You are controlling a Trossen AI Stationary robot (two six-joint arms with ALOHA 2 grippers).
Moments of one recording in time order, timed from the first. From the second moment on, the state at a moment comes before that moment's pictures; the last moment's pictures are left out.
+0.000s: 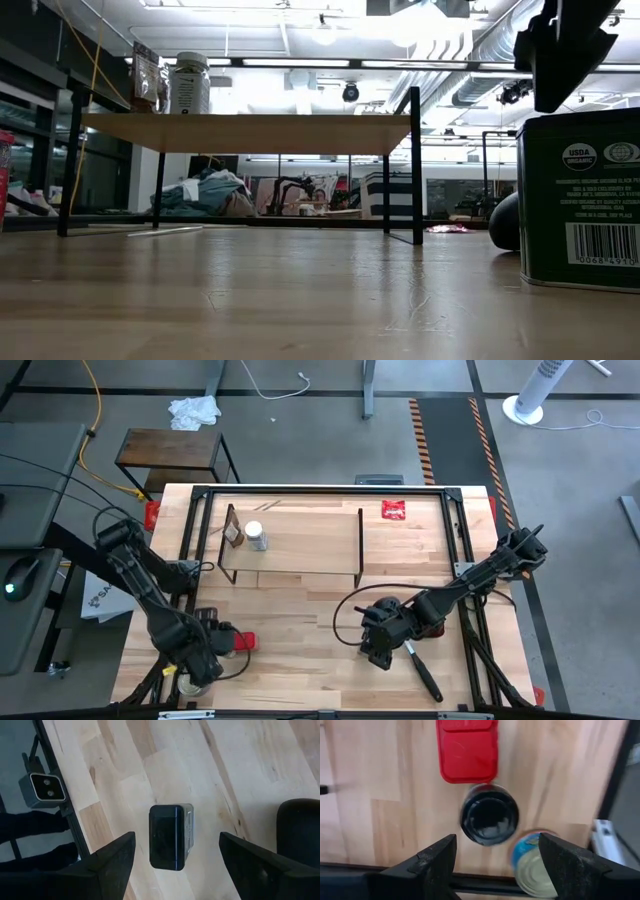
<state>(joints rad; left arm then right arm) -0.92 1.49 1.20 -1.22 -0.05 -1.01 0.53 1.62 1.22 -0.74 0.06 0.94</state>
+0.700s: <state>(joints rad) -0.92 1.53 1.14 -1.15 -0.12 -1.01 0.53 1.62 1.22 -0.73 0.08 0.94</state>
